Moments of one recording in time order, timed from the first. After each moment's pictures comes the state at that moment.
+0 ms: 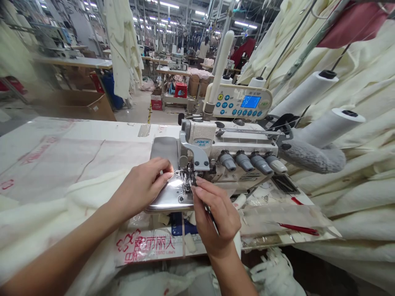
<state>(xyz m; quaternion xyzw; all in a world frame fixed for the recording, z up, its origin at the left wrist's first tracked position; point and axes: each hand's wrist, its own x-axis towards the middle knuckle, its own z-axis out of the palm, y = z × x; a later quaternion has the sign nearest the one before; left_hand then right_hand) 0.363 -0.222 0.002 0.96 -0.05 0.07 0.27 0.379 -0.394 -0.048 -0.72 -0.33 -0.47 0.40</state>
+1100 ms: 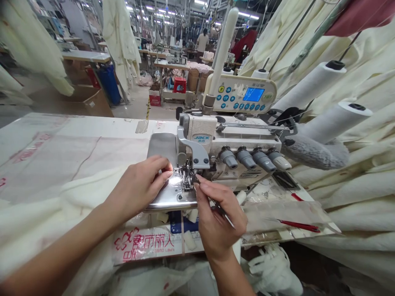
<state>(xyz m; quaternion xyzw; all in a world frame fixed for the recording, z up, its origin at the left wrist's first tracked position) 0.364 -0.225 0.000 0.97 -0.05 0.07 0.24 0.377 -0.383 -0.047 -0.68 -0.21 -0.46 0.53</state>
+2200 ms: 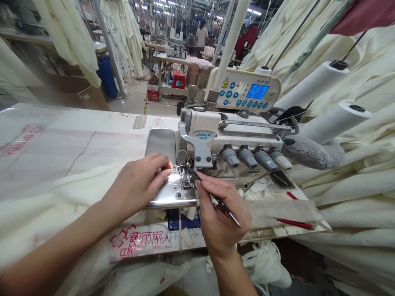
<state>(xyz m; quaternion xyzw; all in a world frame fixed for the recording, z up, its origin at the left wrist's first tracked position) 0.362 -0.224 -0.004 0.97 -0.06 0.09 0.23 0.379 -0.381 -0.038 -0.69 -0.21 -0.46 0.51</state>
